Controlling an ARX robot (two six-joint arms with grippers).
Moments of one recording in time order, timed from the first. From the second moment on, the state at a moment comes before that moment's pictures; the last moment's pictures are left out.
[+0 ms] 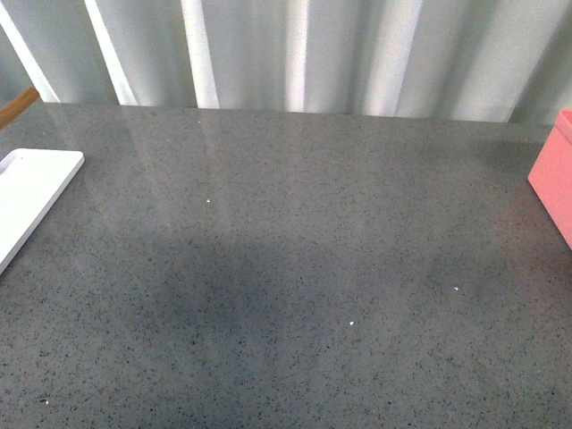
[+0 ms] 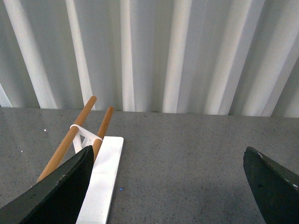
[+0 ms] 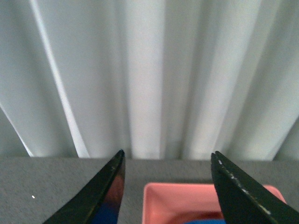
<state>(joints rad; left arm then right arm) 0.00 0.00 0.02 0.00 0.00 0.00 -0.24 1.34 0.59 0.76 -0.24 -0.02</state>
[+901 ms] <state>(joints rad) 0.00 0.00 0.02 0.00 0.00 0.00 0.00 0.70 0.06 0.64 -0.01 -0.02</state>
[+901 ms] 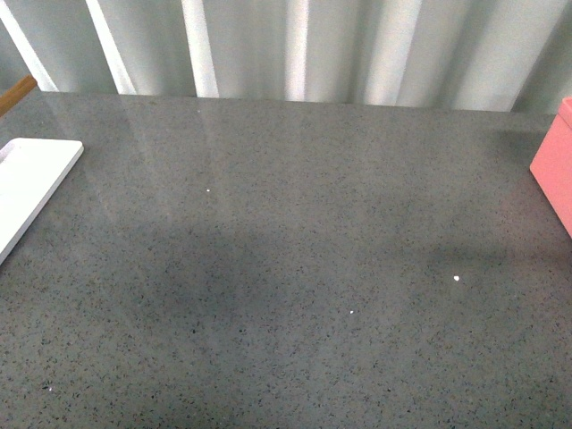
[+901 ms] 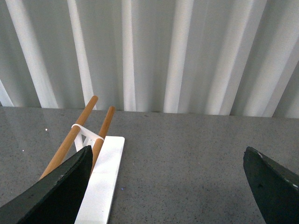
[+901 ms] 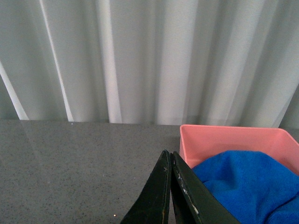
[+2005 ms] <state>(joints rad) 0.00 0.00 0.02 0.00 0.00 0.00 0.00 0.19 0.02 0.19 0.00 -0.01</state>
